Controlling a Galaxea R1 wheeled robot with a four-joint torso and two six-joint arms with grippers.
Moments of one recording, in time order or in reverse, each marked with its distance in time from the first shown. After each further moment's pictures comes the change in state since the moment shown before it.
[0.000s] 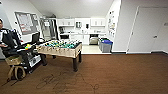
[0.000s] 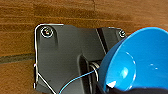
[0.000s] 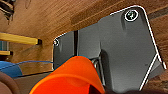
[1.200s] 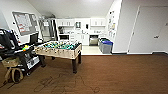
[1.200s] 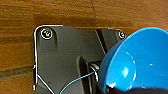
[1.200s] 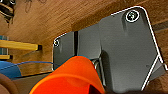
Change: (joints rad) left arm 0.003 -0.001 0.000 0.000 -0.010 0.002; right arm -0.001 0.019 -0.027 -0.002 0.001 0.000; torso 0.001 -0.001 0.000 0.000
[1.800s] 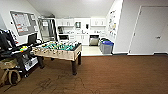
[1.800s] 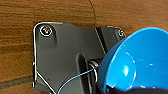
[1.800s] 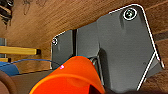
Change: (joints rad) left arm 0.008 0.002 0.000 0.000 0.002 0.001; right arm -0.003 0.000 -0.003 0.000 -0.001 0.000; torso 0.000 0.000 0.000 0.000
